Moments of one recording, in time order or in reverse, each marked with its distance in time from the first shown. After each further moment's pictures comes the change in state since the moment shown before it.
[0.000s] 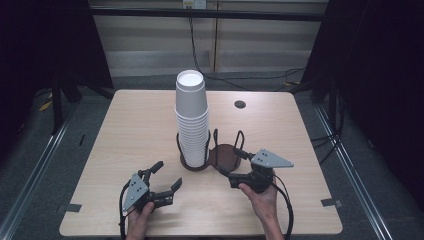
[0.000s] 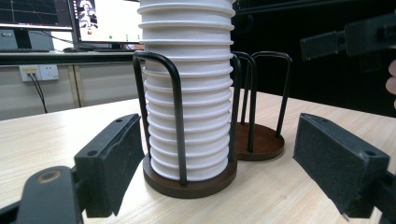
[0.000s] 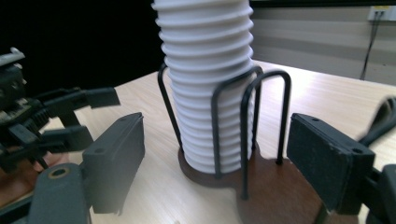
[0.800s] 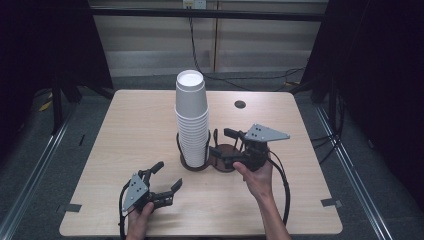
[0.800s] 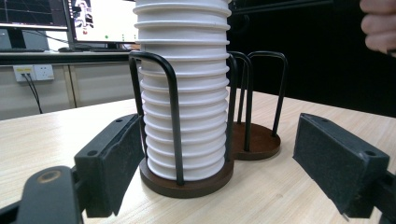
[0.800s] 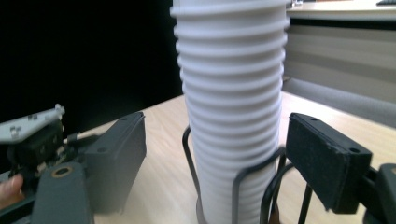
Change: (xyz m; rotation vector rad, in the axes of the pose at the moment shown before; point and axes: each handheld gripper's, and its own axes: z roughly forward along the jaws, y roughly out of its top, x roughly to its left) left arm 0.000 0.000 -0.001 0.000 -0.018 0.001; right arm -0.001 0.070 0.018 -0.013 0.121 -0.039
